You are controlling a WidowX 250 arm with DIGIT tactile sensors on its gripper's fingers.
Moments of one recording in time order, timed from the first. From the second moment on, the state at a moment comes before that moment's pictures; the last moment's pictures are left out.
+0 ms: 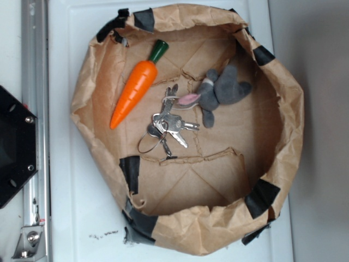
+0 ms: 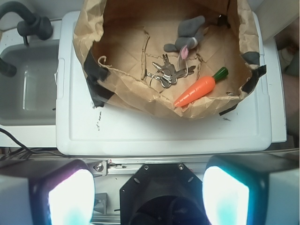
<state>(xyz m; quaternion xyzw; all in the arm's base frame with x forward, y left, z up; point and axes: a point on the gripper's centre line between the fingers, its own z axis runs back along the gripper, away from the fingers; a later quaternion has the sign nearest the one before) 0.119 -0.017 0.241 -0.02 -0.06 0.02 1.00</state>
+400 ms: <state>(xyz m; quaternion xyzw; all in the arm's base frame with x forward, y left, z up) 0.175 -0.016 0.215 0.01 -0.06 0.14 0.99</state>
